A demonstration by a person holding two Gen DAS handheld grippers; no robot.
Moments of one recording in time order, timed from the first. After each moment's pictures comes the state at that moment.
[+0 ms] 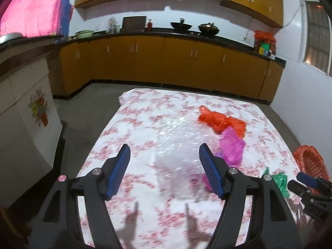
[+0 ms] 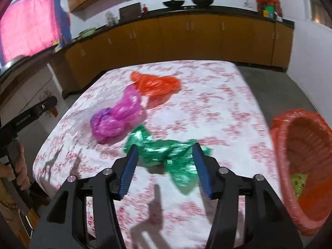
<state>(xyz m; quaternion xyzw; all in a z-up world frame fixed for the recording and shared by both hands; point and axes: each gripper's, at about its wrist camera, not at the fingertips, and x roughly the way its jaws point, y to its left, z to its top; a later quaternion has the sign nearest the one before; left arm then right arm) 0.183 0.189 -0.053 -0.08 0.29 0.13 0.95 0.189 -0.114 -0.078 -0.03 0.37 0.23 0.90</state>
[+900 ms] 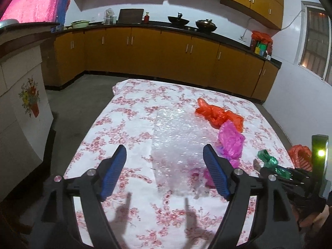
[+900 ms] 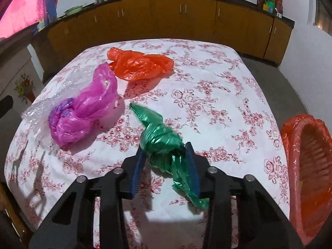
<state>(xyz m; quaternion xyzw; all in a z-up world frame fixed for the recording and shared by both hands) 0.187 0.197 -0.066 -0.11 0.30 0.09 0.94 0.247 -0.087 -0.119 -0.08 0.42 0.16 0.89</state>
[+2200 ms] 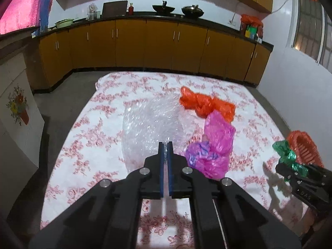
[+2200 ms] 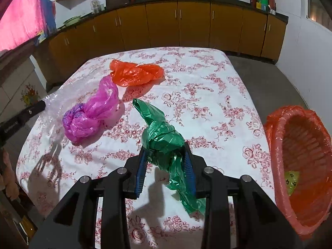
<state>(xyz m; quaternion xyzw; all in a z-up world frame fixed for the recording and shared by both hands) 0.217 0.175 -0.070 -0.08 0.34 0.05 0.94 0.226 -0.117 -0.095 -0.04 0.41 0.17 0.90</state>
